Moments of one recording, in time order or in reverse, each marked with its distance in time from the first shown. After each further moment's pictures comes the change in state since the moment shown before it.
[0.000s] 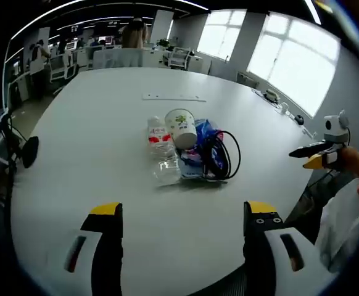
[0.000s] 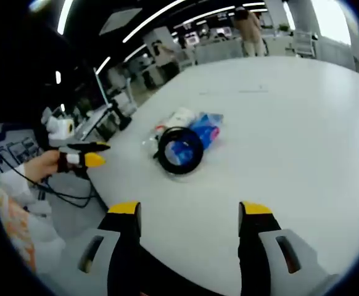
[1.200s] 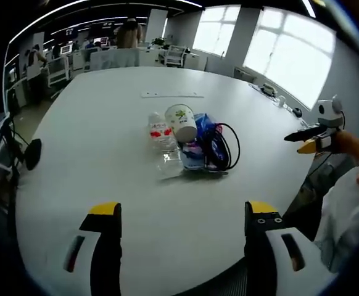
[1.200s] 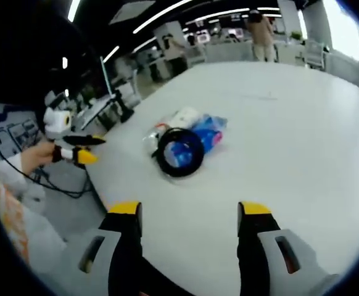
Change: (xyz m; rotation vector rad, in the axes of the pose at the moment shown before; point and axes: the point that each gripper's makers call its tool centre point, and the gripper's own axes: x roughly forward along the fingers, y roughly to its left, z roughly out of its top) left arm -0.011 0.007 -0.010 0.051 0.019 -0.003; right arm 0.007 -0.006 0.019 -0.128 0.025 -0.006
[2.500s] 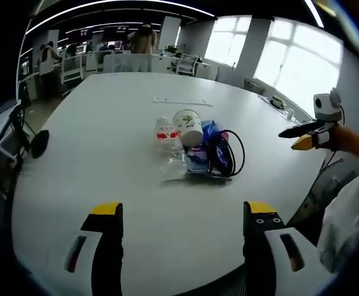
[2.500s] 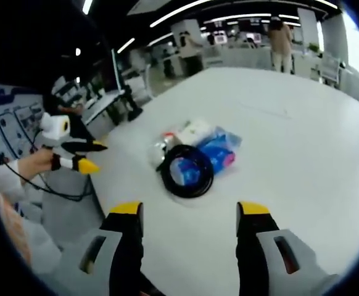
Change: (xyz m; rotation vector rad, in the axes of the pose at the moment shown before) left arm -0.001 -0.001 -0.005 -0.076 -0.075 0.054; right arm 0.030 0.014 0.037 -0.097 0.018 0.053
